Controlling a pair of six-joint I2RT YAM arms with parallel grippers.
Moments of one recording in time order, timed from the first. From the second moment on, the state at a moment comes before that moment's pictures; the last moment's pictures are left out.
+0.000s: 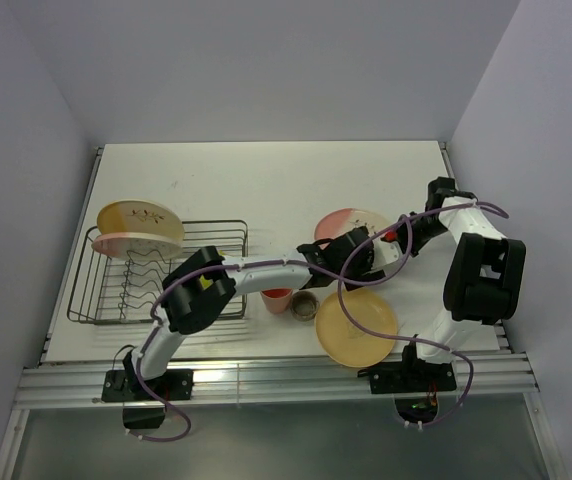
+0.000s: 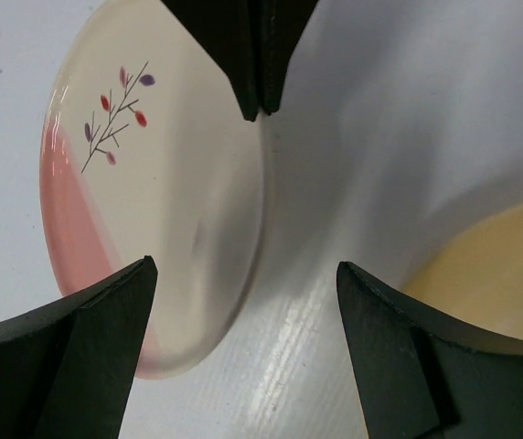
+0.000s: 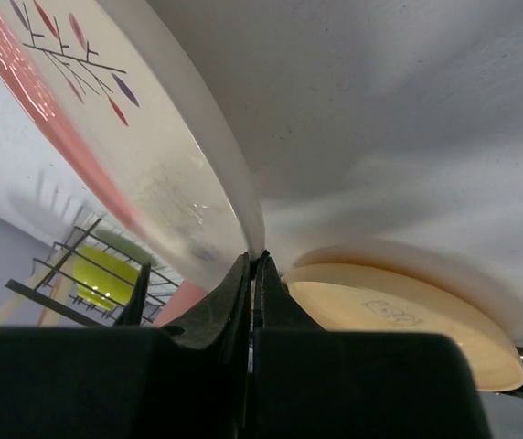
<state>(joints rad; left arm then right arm) -1.14 2.12 1.60 -0.12 -0.15 0.32 -0.20 1.66 1.13 -0.91 -0.42 0.69</state>
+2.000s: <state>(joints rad) -0.59 1.32 1.97 -0.56 -0.40 -0.61 -0.09 1.30 0.98 -0.79 -0.61 0.74</state>
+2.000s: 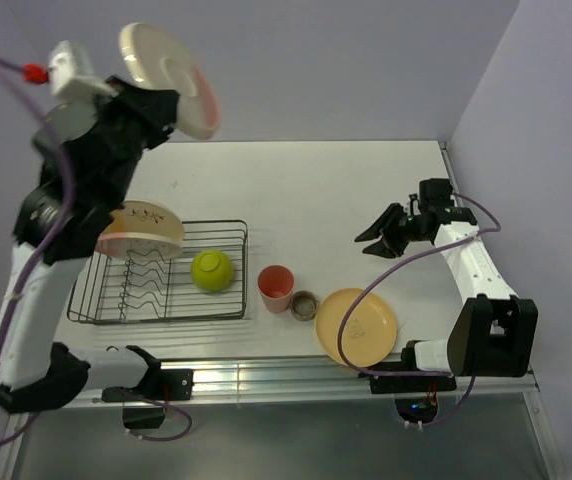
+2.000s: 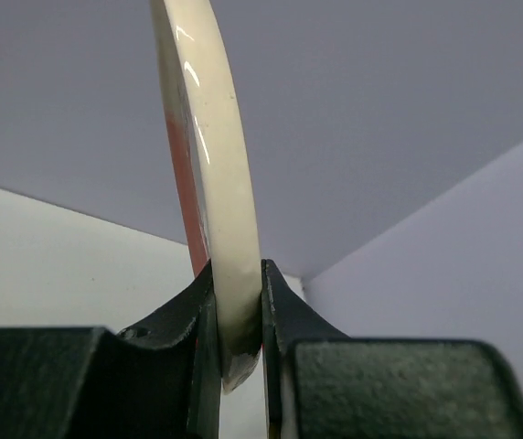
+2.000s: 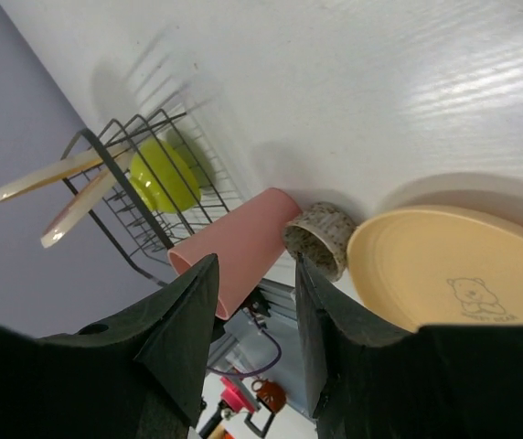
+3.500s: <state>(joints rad) -0.58 0.72 1.41 -1.48 -0.49 -1.77 0.03 1.42 1.02 -0.73 -0.61 0.70</state>
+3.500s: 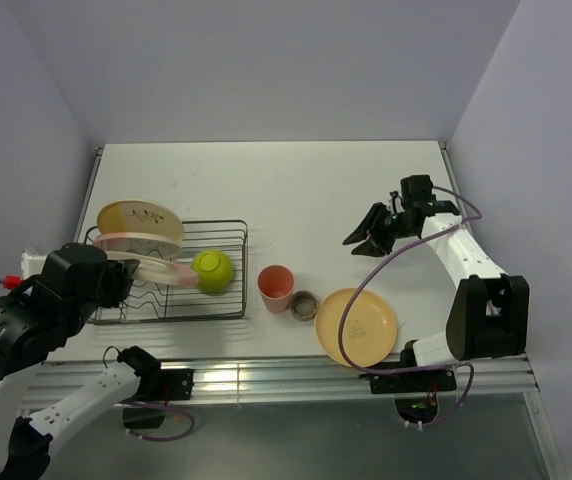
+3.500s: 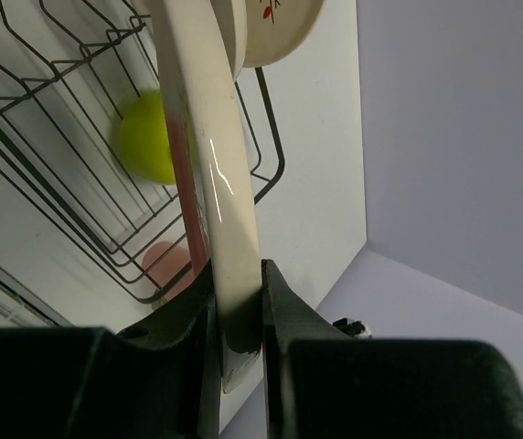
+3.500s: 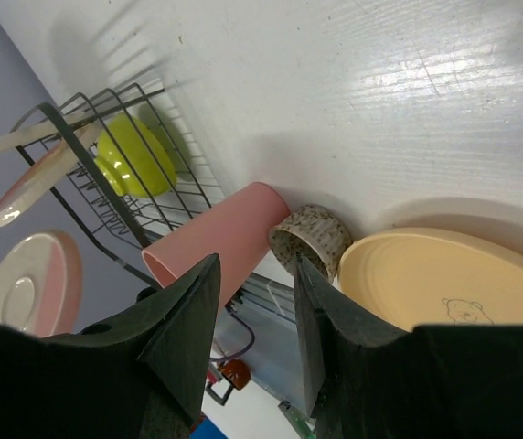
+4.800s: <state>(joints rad) -0.37 0.89 1.23 -1.23 -0.59 -1.69 0.02 1.65 1.12 -0.83 -0.62 0.59</state>
